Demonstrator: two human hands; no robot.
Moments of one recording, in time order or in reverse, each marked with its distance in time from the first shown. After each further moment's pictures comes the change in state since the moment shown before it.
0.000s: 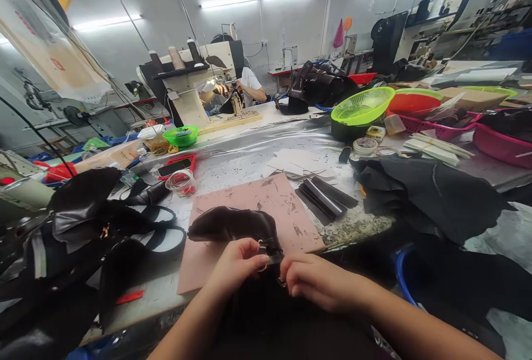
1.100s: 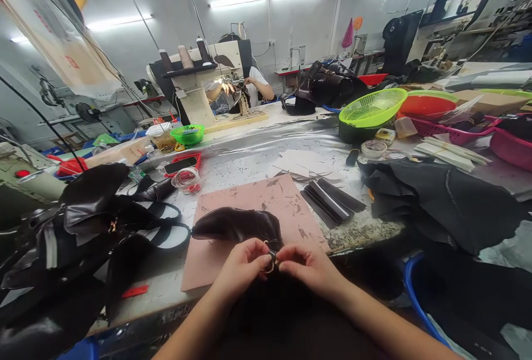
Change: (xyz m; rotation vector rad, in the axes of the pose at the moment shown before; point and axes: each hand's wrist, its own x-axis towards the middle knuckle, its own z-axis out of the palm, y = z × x) left_hand 0.000 -0.008 0.004 -0.079 -0.006 0.070; right_hand 0.021 0.012 0.029 0.634 0.323 0.574
